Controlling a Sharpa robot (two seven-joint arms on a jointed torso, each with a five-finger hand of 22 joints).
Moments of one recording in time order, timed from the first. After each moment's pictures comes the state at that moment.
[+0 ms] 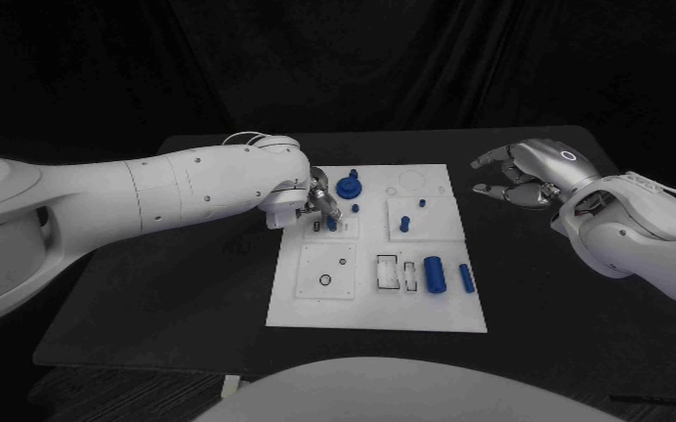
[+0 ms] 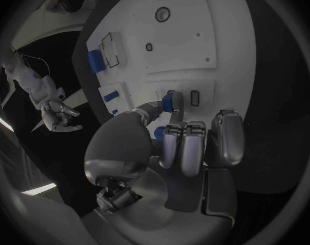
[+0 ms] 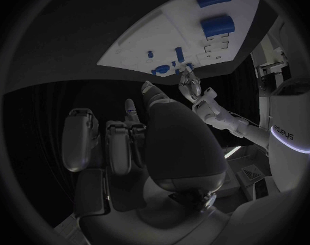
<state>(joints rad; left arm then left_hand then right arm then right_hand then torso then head) 1.26 -0.60 -0.21 1.29 -0.88 0.13 -0.65 1.08 0.02 0.41 0.06 0.46 1.02 0.06 0.26 0.90 1.47 -0.02 1.57 1.31 1.47 -0.06 1.57 1.31 0.07 1.36 0.05 1.40 1.31 1.27 -0.96 -0.25 1.54 -1.57 -0.55 -0.06 1.43 -0.08 0.14 0.24 0.21 0.86 0.10 0.11 0.13 1.46 0.00 1.57 1.31 1.46 -0.06 1.57 1.31 0.05 1.46 0.04 1.33 1.31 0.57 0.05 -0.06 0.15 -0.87</state>
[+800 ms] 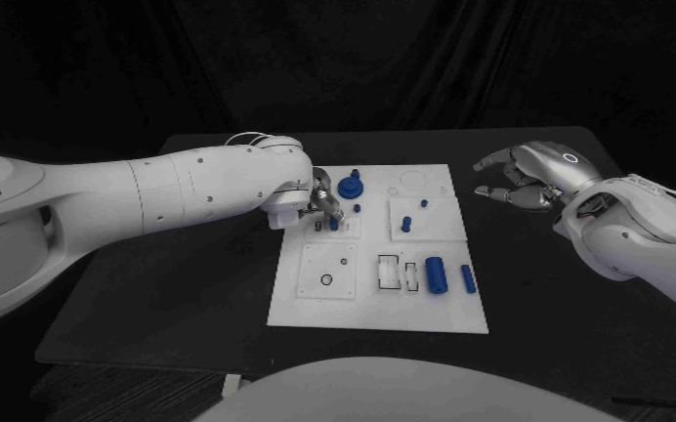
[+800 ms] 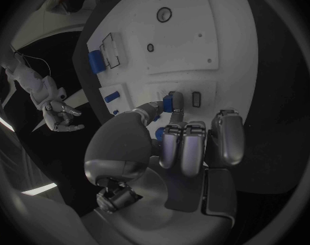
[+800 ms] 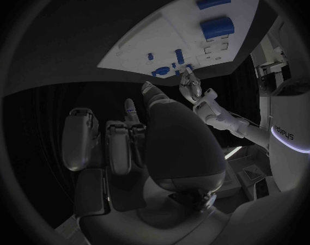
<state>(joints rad) 1.26 -0.61 -0.21 1.30 -0.88 0.13 -0.65 1.08 0.01 0.41 0.06 0.47 1.02 0.06 0.26 0.89 1.47 -0.02 1.57 1.31 1.47 -0.06 1.57 1.31 0.07 1.36 0.05 1.40 1.31 1.26 -0.96 -0.25 1.54 -1.57 -0.54 -0.07 1.42 -0.08 0.14 0.24 0.21 0.86 0.11 0.11 0.13 1.46 0.00 1.57 1.31 1.46 -0.06 1.57 1.31 0.05 1.46 0.05 1.33 1.31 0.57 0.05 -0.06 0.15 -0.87</state>
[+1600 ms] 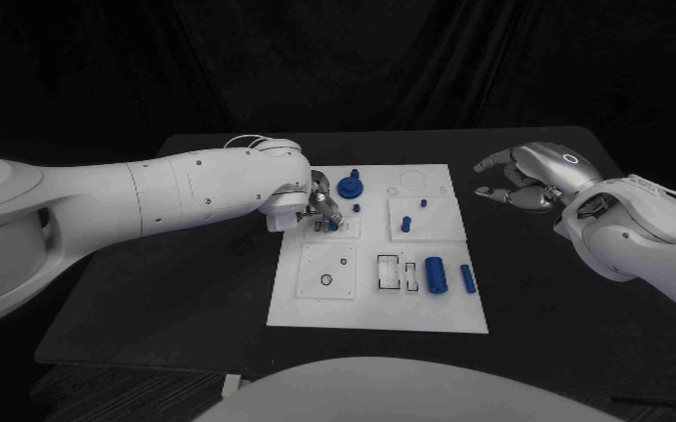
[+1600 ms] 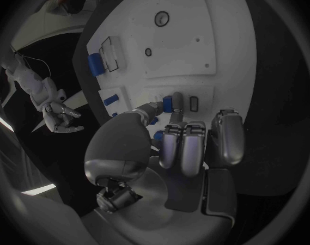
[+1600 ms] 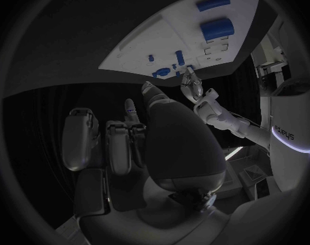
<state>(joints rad) 1.25 -0.61 -0.21 1.31 -0.88 0.14 -0.65 1.07 0.01 0.41 0.06 0.46 1.02 0.06 0.26 0.89 1.47 -0.02 1.57 1.31 1.47 -0.06 1.57 1.31 0.07 1.36 0.05 1.40 1.31 1.26 -0.96 -0.25 1.54 -1.57 -0.53 -0.07 1.42 -0.08 0.14 0.24 0.21 0.86 0.11 0.11 0.13 1.46 0.00 1.57 1.31 1.46 -0.06 1.57 1.31 0.05 1.46 0.05 1.33 1.31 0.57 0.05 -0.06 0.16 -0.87</state>
